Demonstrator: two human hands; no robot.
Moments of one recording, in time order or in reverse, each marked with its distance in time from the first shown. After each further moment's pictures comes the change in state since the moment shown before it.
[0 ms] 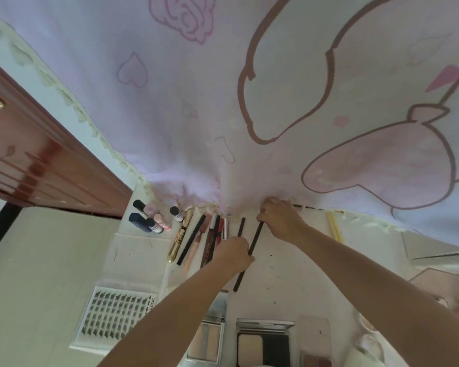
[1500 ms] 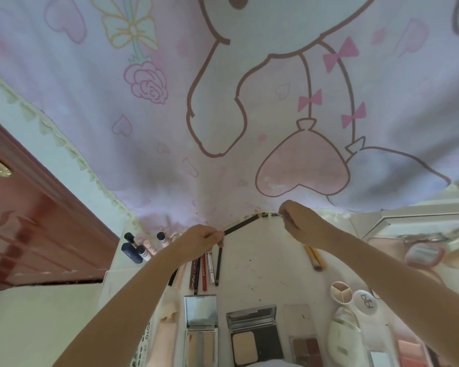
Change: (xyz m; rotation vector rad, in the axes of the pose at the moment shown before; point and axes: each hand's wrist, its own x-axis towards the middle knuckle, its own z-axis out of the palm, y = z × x) left_hand -0.097 0.003 -0.068 -0.311 0.182 0.248; right_hand -0.144 -0.019 -0.085 0.440 0.318 0.334
